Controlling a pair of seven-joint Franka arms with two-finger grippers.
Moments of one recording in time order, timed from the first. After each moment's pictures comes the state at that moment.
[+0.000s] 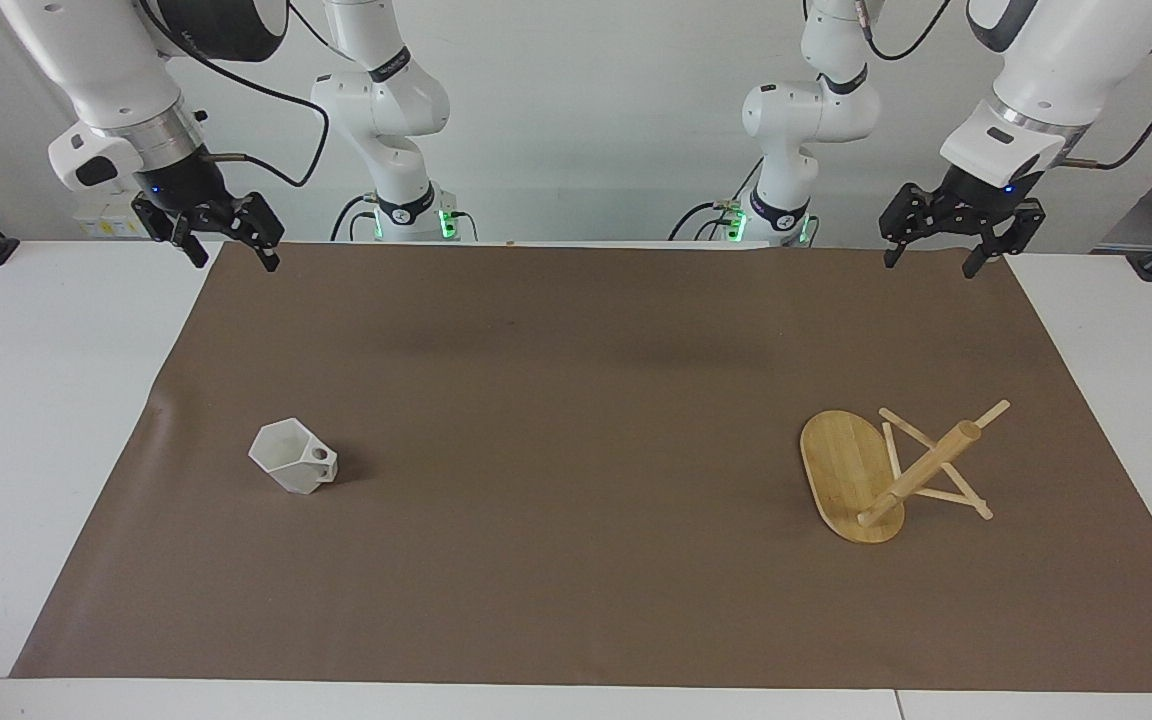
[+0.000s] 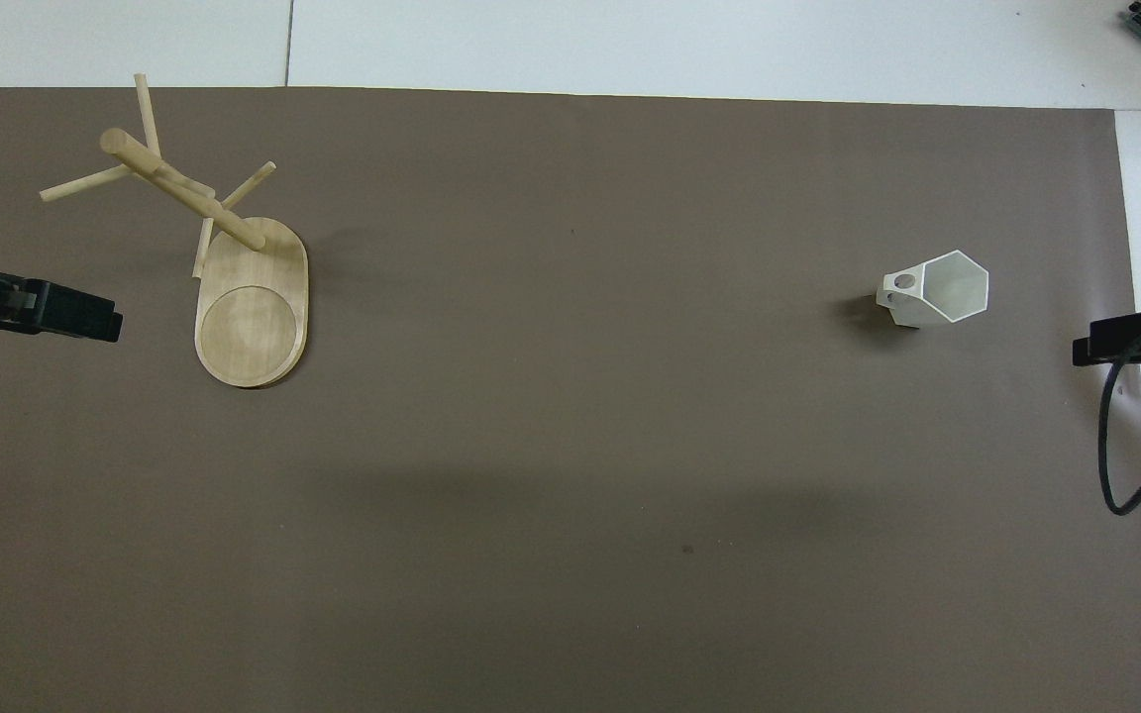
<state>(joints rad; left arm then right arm) -0.07 -0.04 -0.06 -1.55 -0.03 1.55 0.08 -0.06 -0.10 -0.06 -1.73 0.04 1.64 -0.01</state>
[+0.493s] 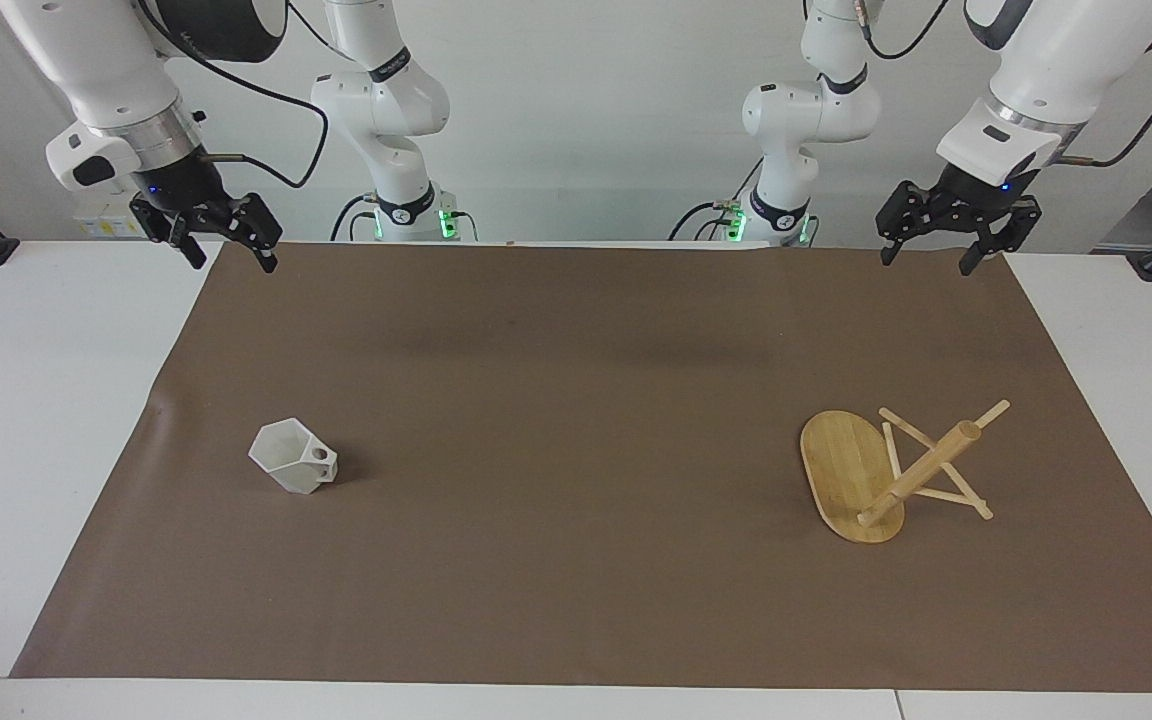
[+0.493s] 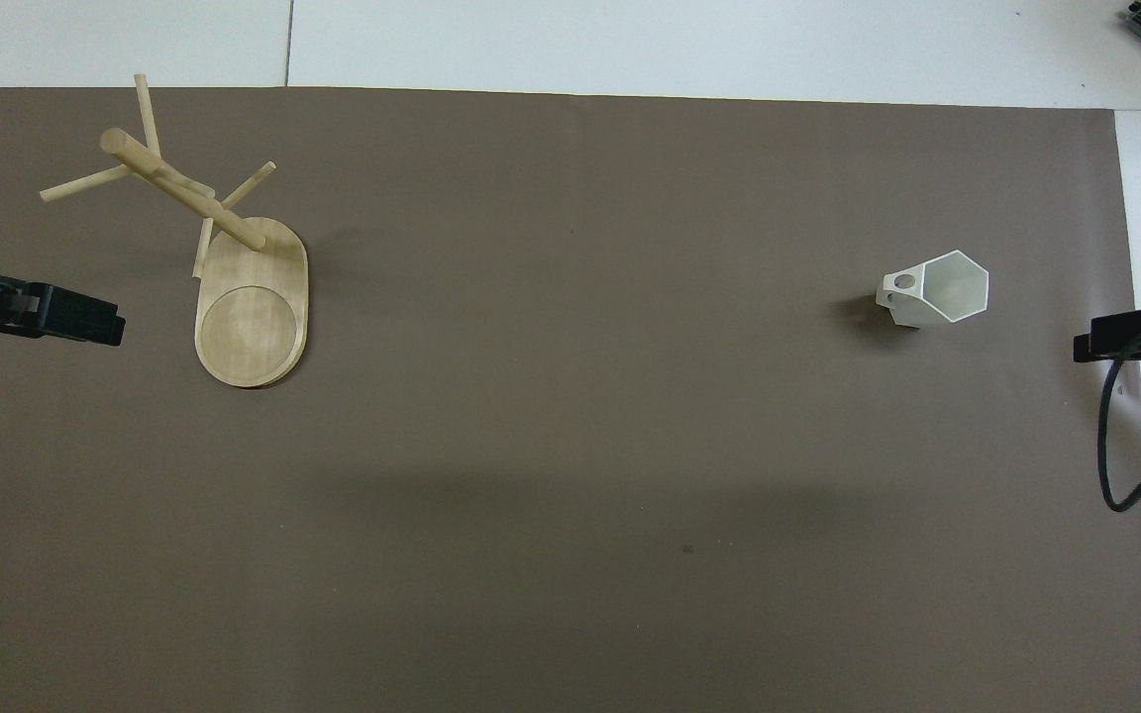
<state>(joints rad) -0.07 -0.04 -0.06 -1.55 -0.03 1.54 0.08 -0.06 -0.10 -0.06 -1.73 0.04 1.66 -0.01</state>
